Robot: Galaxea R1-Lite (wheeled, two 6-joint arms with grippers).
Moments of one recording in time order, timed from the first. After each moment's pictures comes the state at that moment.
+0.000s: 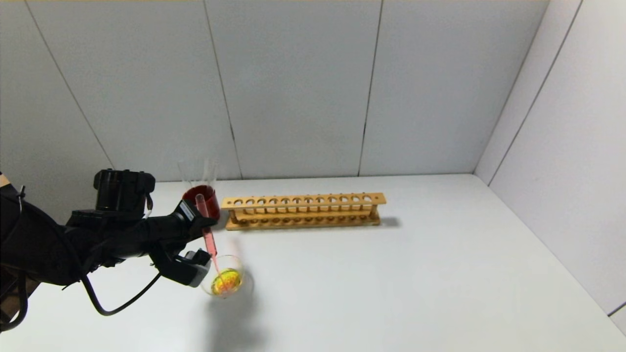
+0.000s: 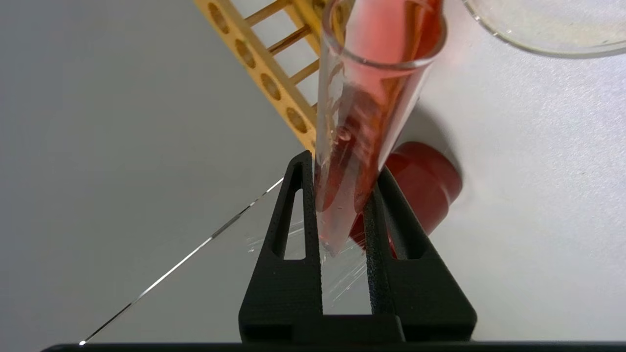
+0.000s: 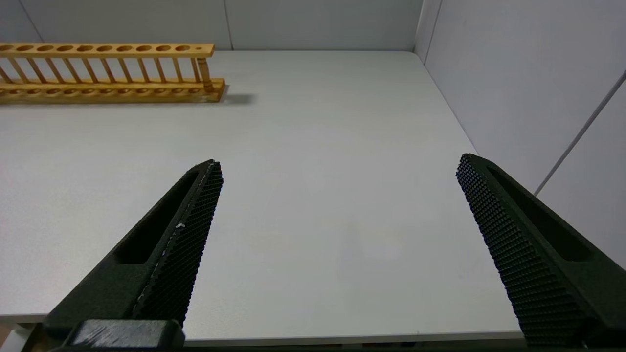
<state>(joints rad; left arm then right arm) -0.11 1.82 -0.69 -0.54 -0.34 2.16 0.00 0.00 0.00 0.01 0.01 0.00</state>
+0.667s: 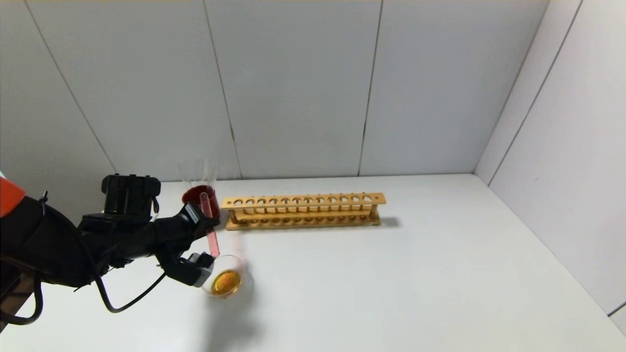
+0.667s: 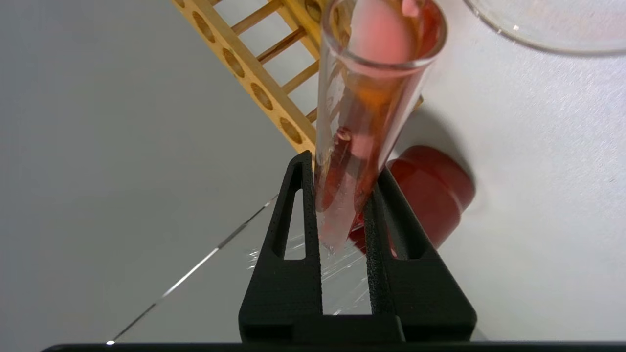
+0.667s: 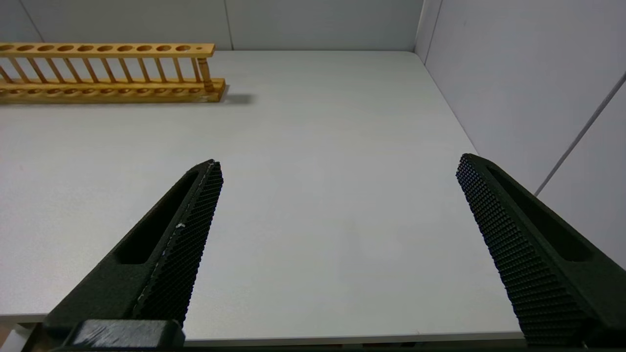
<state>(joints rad) -0.11 1.88 -0.68 -0.64 -0.35 2.23 0.00 0.00 0.00 0.01 0.01 0.00</state>
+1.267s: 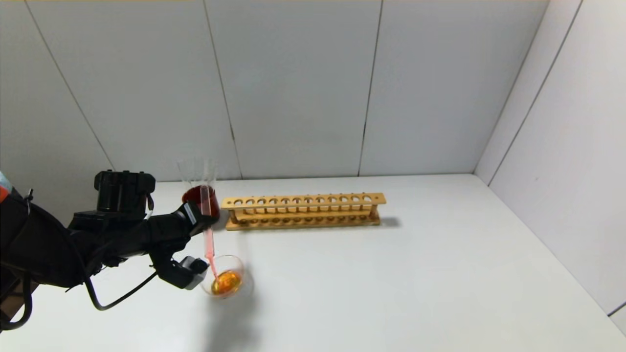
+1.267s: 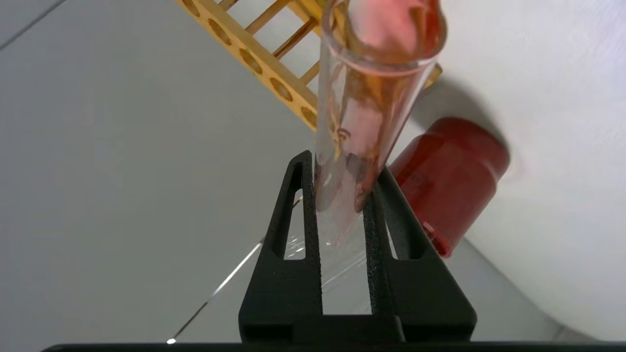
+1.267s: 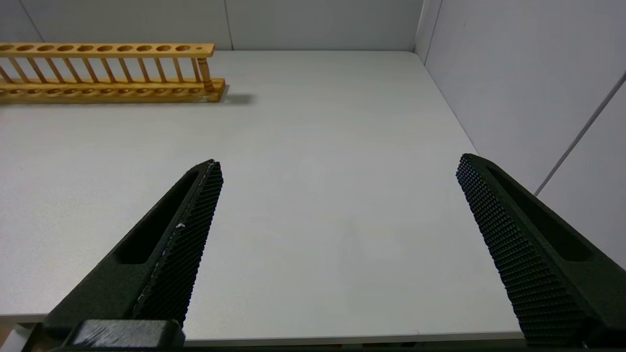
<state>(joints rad) -0.11 1.83 -0.68 -0.62 -0.34 2.39 0.00 0.00 0.00 0.01 0.01 0.00</state>
